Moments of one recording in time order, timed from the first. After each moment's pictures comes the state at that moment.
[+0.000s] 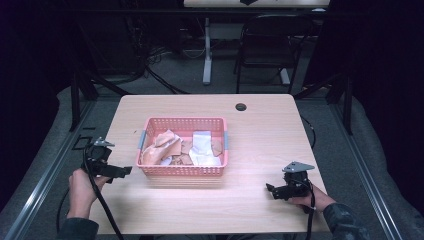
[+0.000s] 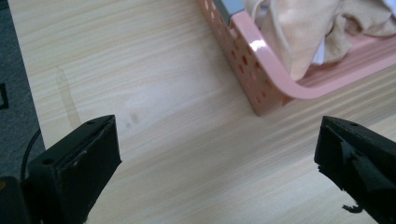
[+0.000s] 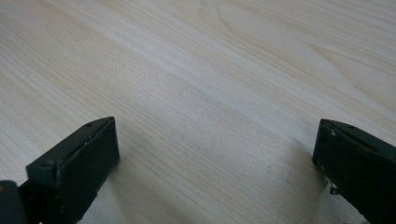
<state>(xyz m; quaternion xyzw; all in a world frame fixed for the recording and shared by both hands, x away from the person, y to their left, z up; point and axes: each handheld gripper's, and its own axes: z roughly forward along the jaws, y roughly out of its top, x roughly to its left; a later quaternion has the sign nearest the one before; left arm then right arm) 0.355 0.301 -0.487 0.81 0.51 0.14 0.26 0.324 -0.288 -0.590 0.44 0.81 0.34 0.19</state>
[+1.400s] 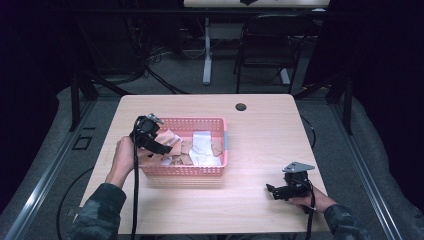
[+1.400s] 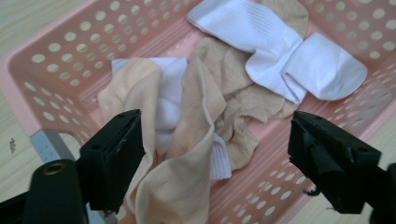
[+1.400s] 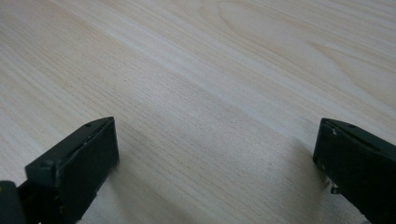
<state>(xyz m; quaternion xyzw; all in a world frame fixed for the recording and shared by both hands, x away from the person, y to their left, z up) 0.426 0.183 -0.461 0.89 0.38 0.11 0.25 0.323 -0.289 -0.589 0.44 0.81 0.34 0.18</state>
